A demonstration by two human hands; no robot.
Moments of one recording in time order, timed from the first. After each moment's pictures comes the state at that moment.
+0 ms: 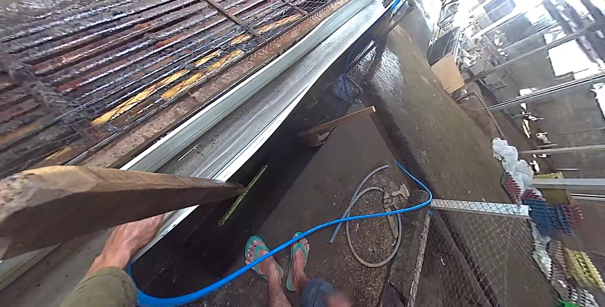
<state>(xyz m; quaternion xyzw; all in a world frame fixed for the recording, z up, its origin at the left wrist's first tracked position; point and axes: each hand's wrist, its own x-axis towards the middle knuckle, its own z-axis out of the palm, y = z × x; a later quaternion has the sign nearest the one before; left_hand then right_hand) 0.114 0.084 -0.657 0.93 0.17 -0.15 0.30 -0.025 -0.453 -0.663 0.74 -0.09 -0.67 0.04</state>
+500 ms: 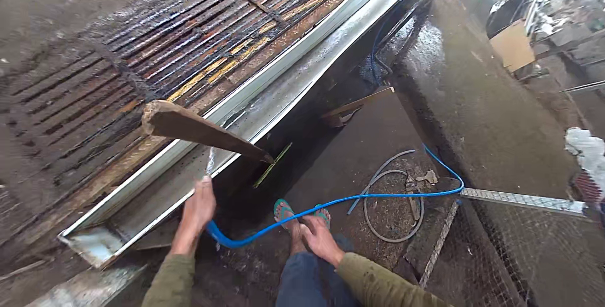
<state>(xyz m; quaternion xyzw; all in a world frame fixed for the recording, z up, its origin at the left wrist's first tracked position) 0.065 -0.008 -0.522 0.78 0.44 -0.23 0.38 0.036 -0.358 -0.596 0.81 -0.02 -0.48 -0.34</state>
